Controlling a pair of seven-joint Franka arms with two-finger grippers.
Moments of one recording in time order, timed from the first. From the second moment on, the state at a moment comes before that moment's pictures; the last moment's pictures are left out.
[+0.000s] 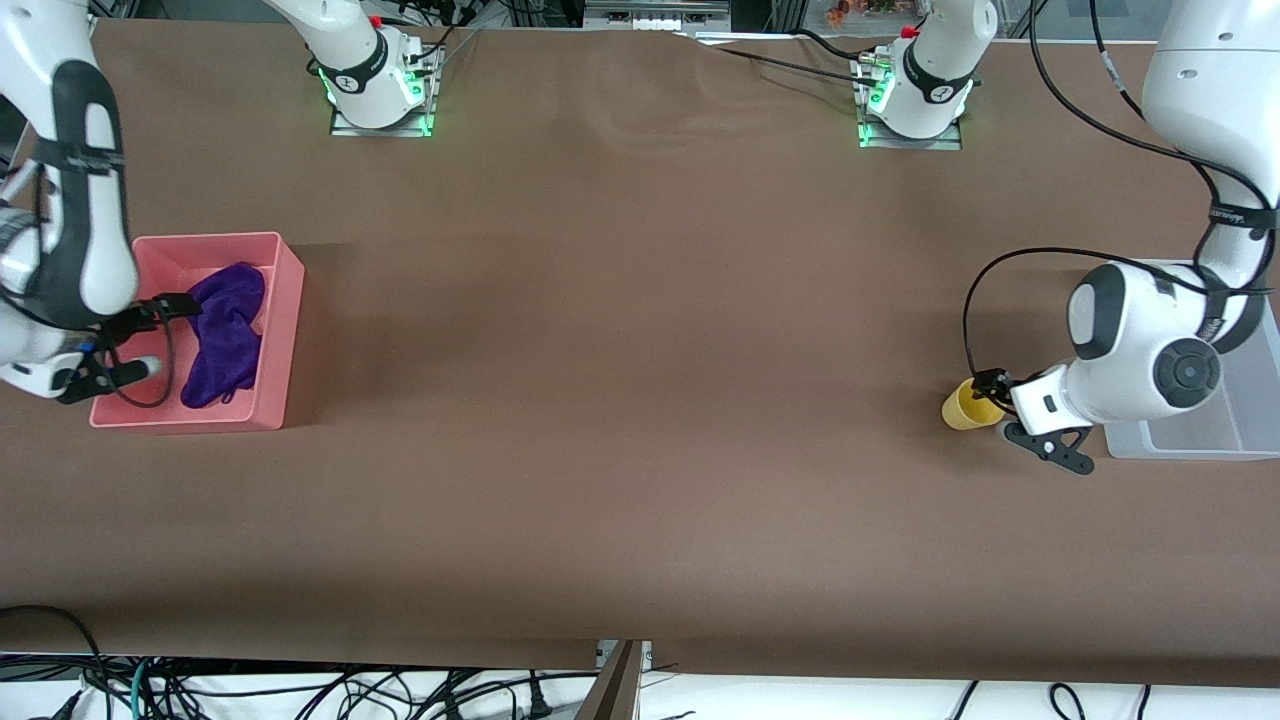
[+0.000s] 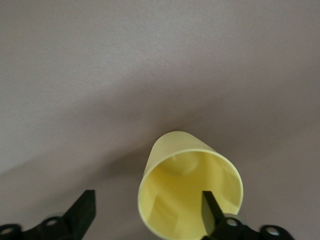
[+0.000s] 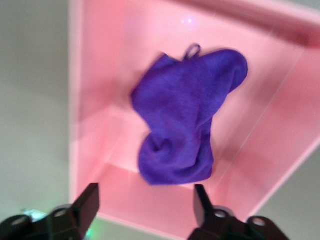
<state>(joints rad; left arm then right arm) 0.28 0.57 -0.23 -1.81 0.15 2.22 0.41 0.12 0.46 -0.43 -1.63 0.07 1.66 -0.65</state>
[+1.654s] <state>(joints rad) 0.67 0.50 -0.20 -1.65 0.29 1.92 1.01 0.07 0.10 -0.08 -1.45 0.00 1.44 -0.15</state>
